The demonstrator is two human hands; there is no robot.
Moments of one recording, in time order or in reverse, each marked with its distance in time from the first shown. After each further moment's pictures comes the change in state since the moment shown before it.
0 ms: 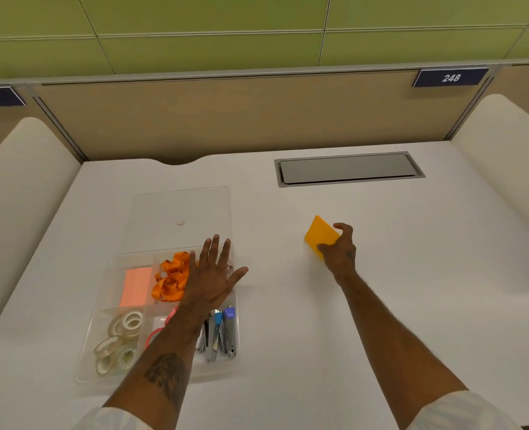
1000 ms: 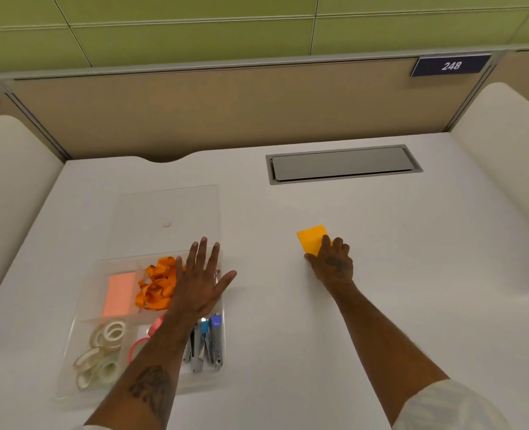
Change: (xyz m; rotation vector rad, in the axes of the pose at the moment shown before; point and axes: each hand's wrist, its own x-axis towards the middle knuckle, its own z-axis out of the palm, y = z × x) left_hand 0.003 0.002 0.007 0.005 0.017 -0.018; right_hand 0.020 0.028 0.005 -0.808 -0.143 -0.108
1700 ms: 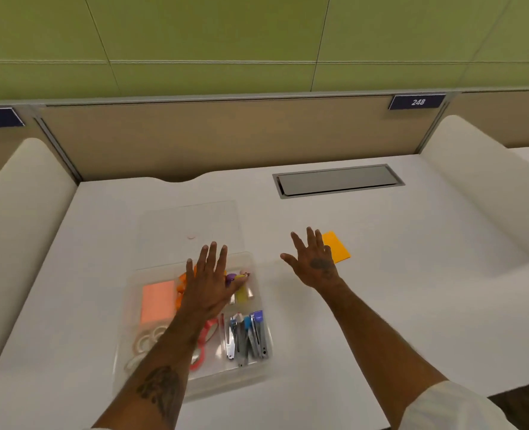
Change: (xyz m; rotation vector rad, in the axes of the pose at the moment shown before) left_hand -0.018 -0.063 -0.041 -0.018 0.038 0.115; right_hand -0.072 -0.106 0.001 -0.188 0.072 -0.252
